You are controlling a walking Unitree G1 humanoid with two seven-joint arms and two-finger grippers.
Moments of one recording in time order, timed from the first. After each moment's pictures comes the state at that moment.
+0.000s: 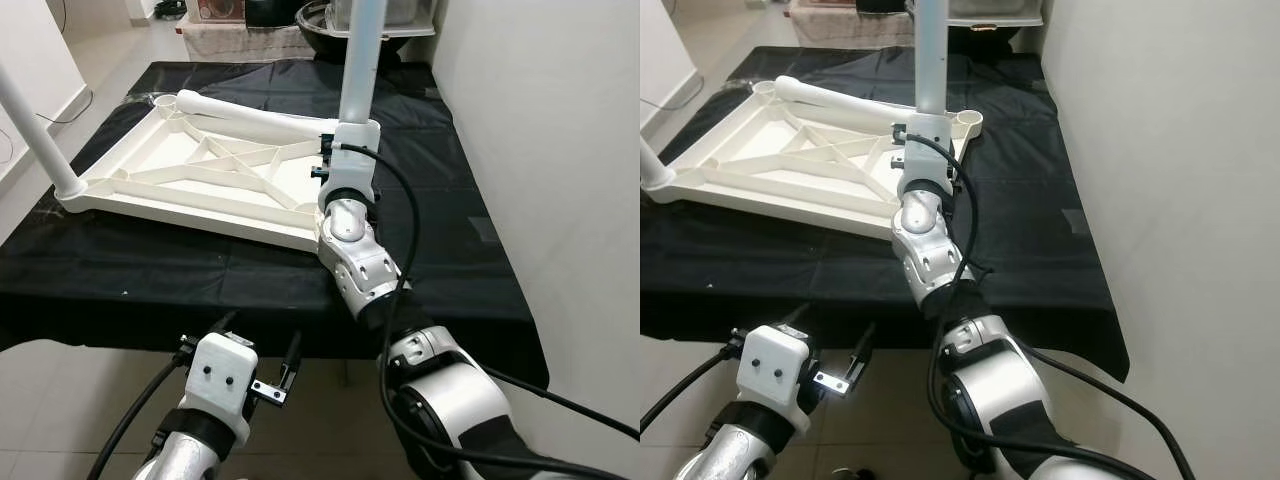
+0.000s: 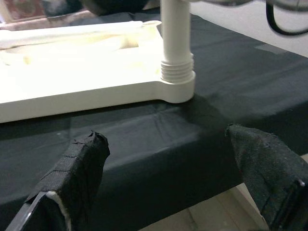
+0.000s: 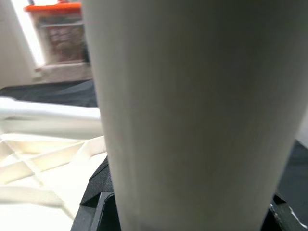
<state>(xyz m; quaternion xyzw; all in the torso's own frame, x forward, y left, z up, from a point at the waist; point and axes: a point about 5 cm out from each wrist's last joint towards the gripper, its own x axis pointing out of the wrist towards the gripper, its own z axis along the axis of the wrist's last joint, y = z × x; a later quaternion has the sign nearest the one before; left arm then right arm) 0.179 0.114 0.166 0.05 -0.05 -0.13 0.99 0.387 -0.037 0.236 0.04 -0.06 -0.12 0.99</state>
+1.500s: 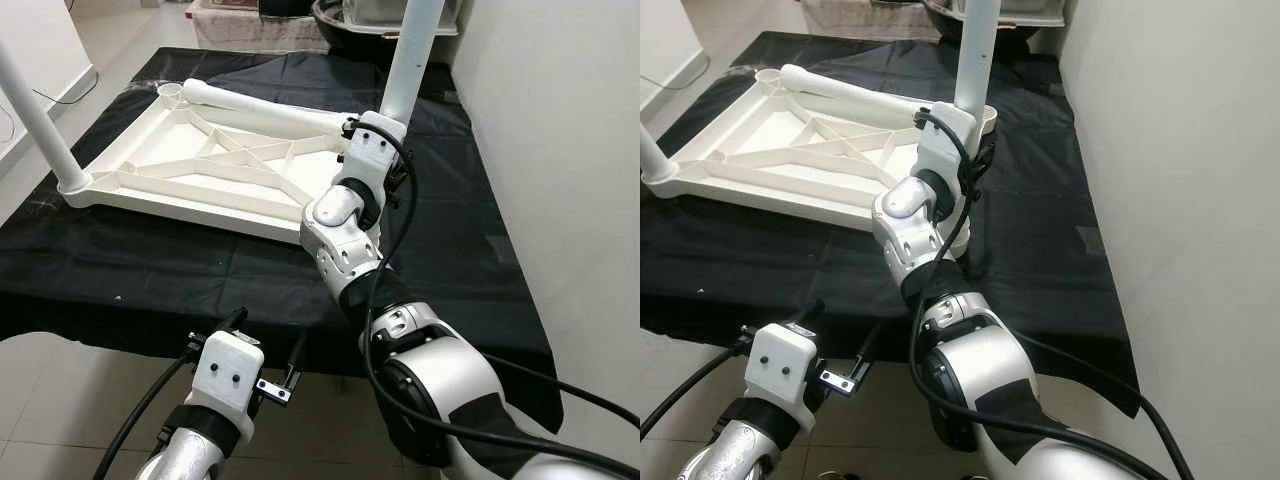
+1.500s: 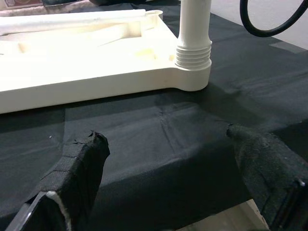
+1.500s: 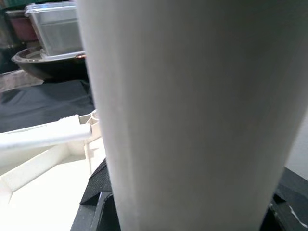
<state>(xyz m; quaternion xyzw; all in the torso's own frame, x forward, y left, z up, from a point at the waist) 0.182 0.110 0.163 0.05 -0.04 -0.14 0.99 0.384 -0.033 0.253 0.09 -0.05 -0.30 0.95</state>
